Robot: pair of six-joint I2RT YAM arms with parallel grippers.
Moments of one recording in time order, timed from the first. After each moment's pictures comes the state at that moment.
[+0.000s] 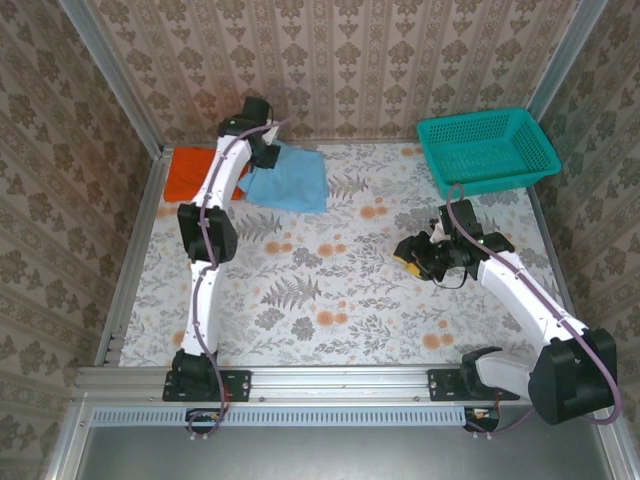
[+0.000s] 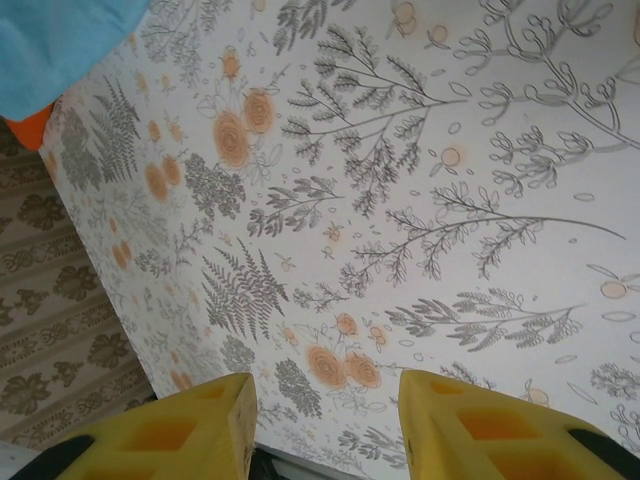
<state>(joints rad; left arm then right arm) -0.26 2.52 2.61 -1.16 -0.06 0.12 0.20 1.18 0.85 -0.70 -0.49 0.88</state>
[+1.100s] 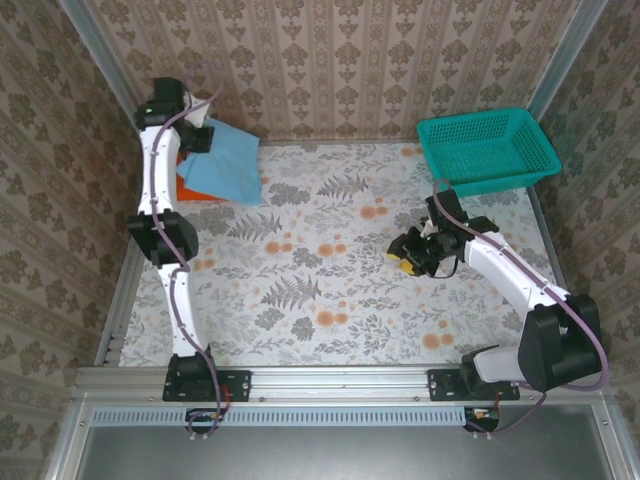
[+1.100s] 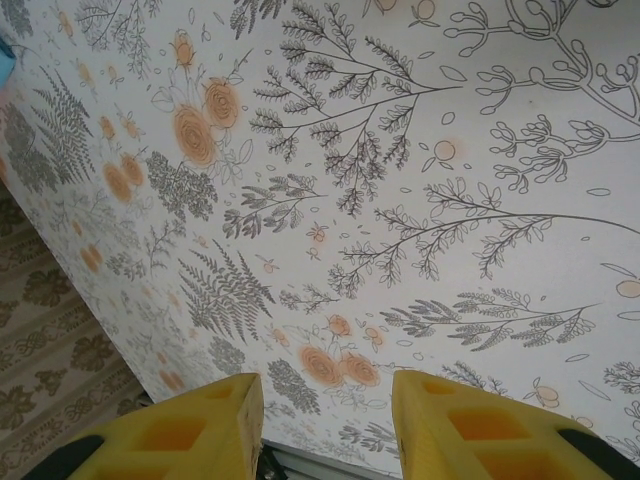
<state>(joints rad) 0.05 2.41 2.71 -1.27 0.15 0.27 0.24 1.35 0.96 -0.75 -0.49 0.90</state>
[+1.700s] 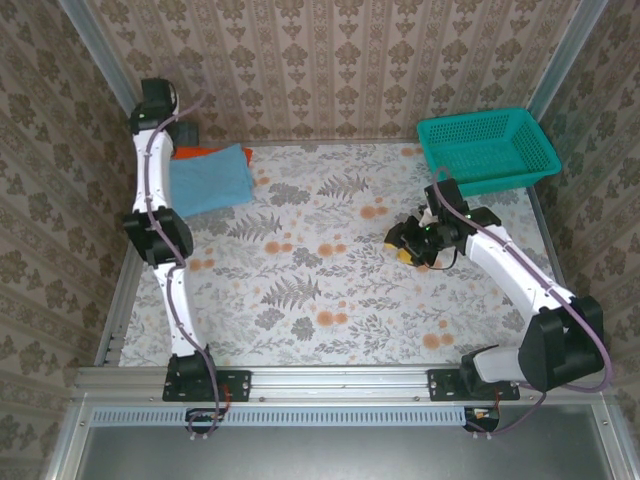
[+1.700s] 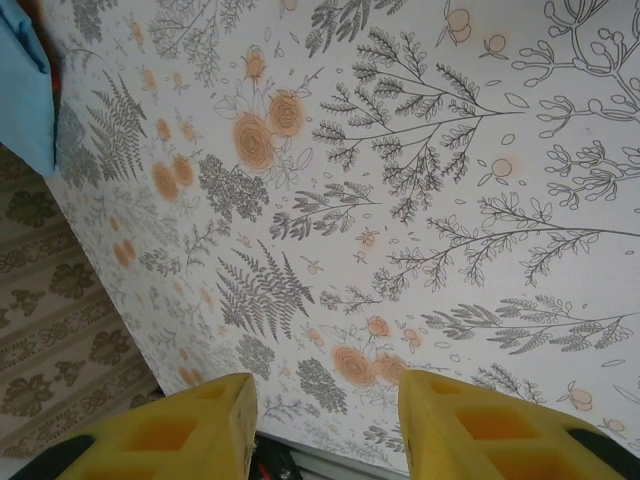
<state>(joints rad) 0.09 2.39 2.63 -1.02 -0.16 0.09 0.26 1.33 1.05 -0.79 -0.46 0.89</state>
